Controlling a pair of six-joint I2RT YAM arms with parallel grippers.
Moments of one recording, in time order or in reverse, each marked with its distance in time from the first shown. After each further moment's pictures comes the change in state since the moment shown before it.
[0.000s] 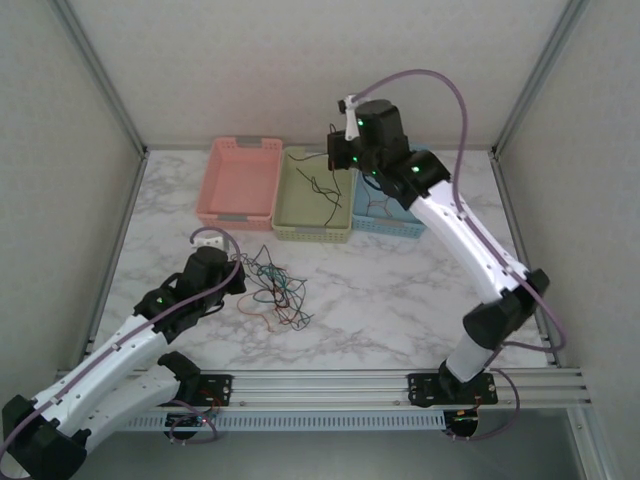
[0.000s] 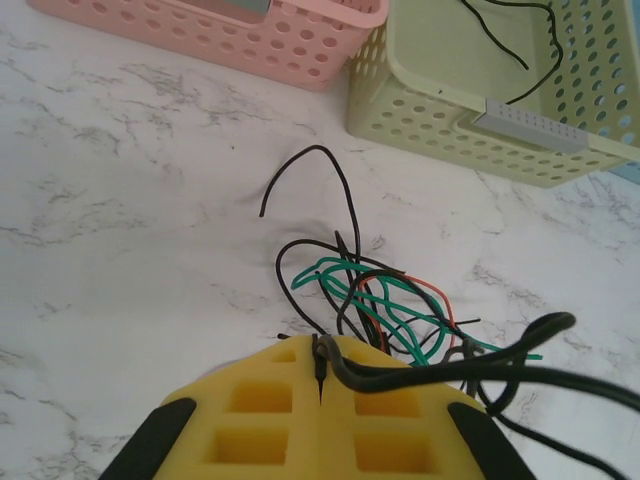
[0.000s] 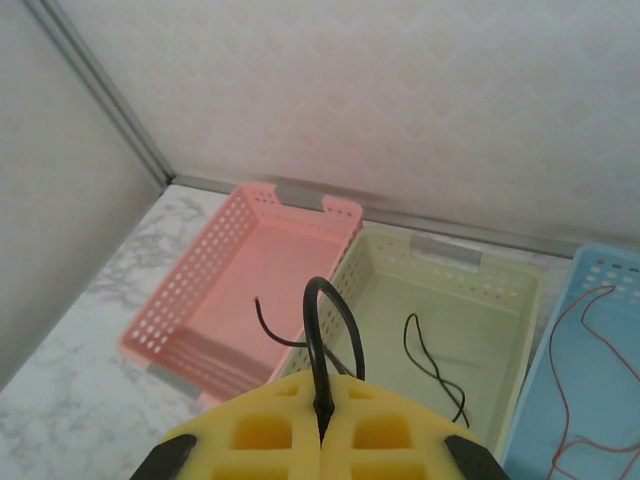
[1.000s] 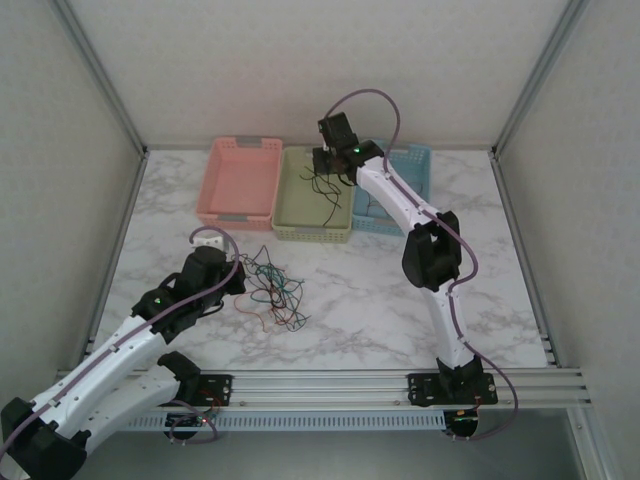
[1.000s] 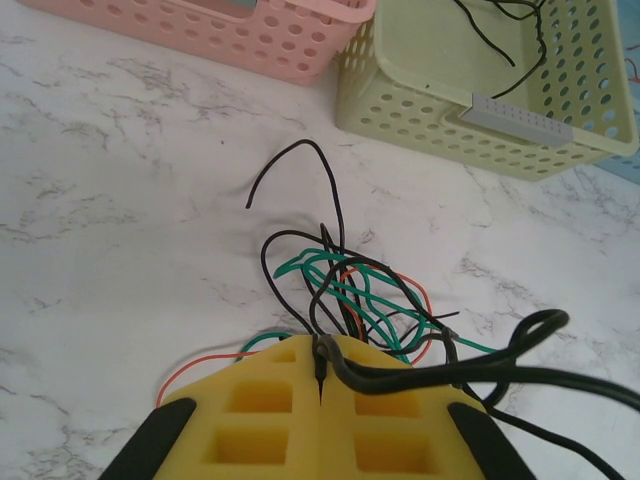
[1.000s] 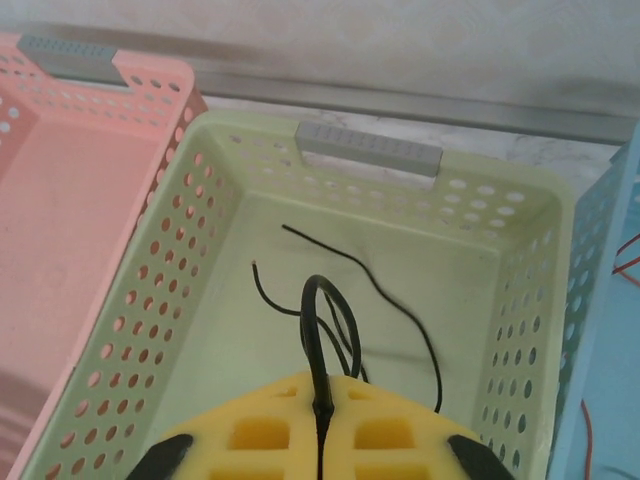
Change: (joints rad) left arm 0.004 -0.010 0.008 -0.014 0.026 0.000; right arm -0.089 0.577 0.295 -0.045 0.024 -0.002
